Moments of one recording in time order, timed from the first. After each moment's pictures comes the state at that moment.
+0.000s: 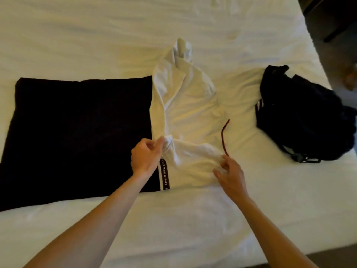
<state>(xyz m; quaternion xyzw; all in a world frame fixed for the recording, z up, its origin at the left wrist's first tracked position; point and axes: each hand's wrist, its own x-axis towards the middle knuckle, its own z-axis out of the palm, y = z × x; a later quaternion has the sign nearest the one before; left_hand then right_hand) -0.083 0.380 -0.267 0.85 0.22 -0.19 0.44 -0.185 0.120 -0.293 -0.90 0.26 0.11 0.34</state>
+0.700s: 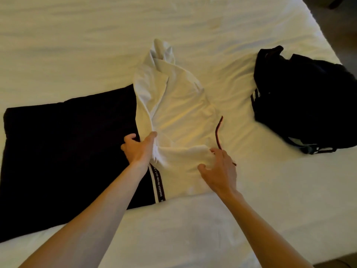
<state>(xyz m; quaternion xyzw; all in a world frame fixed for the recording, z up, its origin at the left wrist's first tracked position) -0.025 0.340 -0.297 0.80 0.37 -0.14 0.45 -0.149 0.139 -0.296 -0.92 0.26 0.12 0.28</state>
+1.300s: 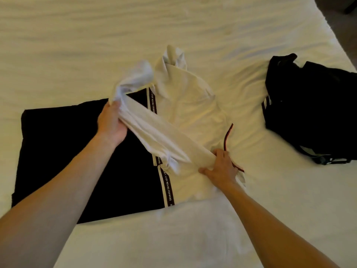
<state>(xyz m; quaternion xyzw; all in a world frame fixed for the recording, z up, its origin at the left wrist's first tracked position) 0.080 0.406 -0.237 0.48 0.34 -0.10 0.80 -0.115 0.141 -0.325 -0.90 0.27 0.20 0.29</state>
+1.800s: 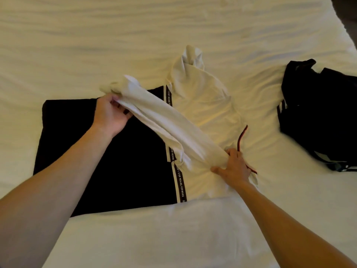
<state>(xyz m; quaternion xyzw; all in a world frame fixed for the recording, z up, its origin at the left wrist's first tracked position) 0.085 0.464 -0.219 0.46 0.33 -0.13 0.82 -0.112 0.144 -0.317 -0.90 0.27 0.22 0.26</state>
